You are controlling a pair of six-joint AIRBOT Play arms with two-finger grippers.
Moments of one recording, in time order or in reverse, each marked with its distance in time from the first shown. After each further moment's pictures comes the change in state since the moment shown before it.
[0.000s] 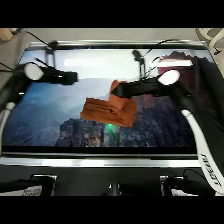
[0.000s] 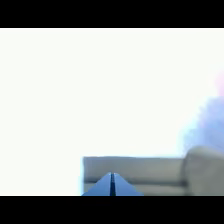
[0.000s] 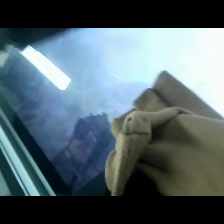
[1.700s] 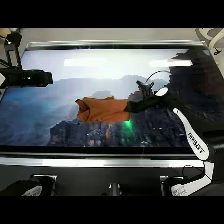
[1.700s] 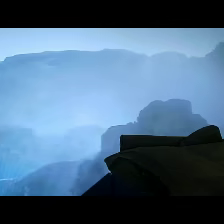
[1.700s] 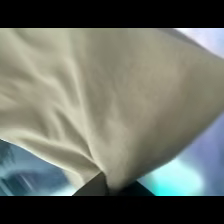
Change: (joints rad) left arm 0.072 0.253 -0.115 0.127 -0.103 -0.022; right arm -0.201 -0.233 -0.095 -0.044 0.082 -0.037
